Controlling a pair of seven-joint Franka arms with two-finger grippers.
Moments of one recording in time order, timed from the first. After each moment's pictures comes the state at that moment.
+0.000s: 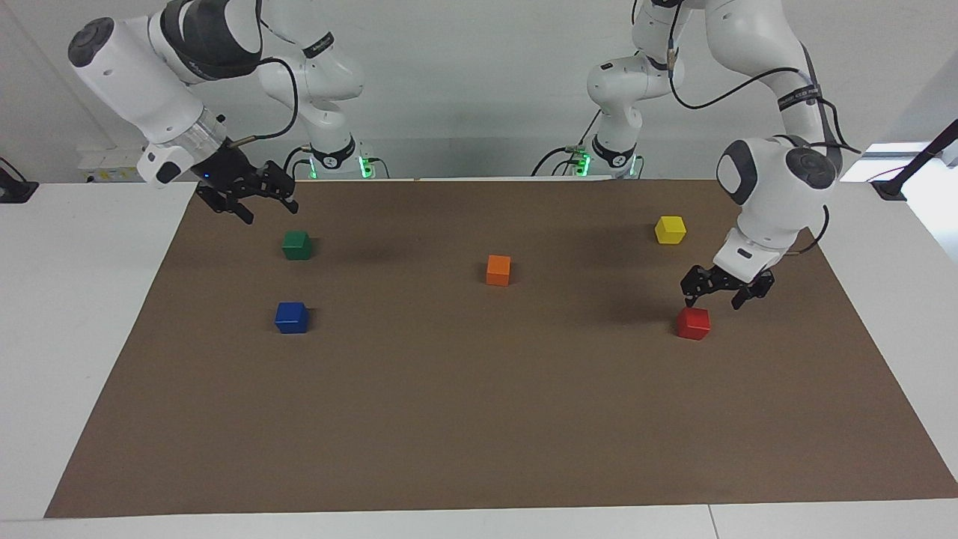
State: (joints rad) left arm 0.19 0.19 -0.21 -1.99 0.03 2.26 0.13; right arm -0.01 -0.18 -0.09 -2.03 0.39 1.77 -0.15
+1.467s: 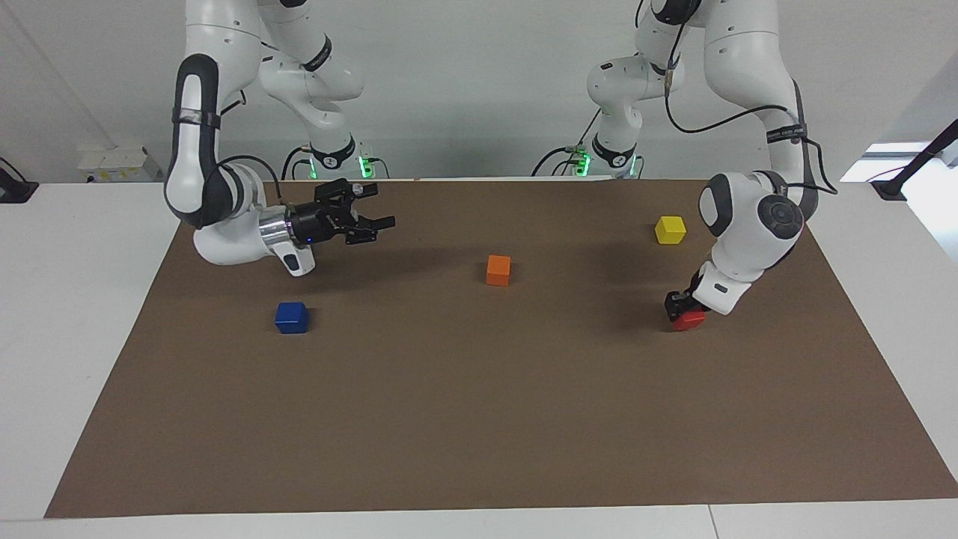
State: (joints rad) left arm 0.12 0.25 -0.24 -1.84 -0.01 1.94 -0.30; right arm 0.01 0.23 -0.08 -2.23 1.69 1.18 -0.78
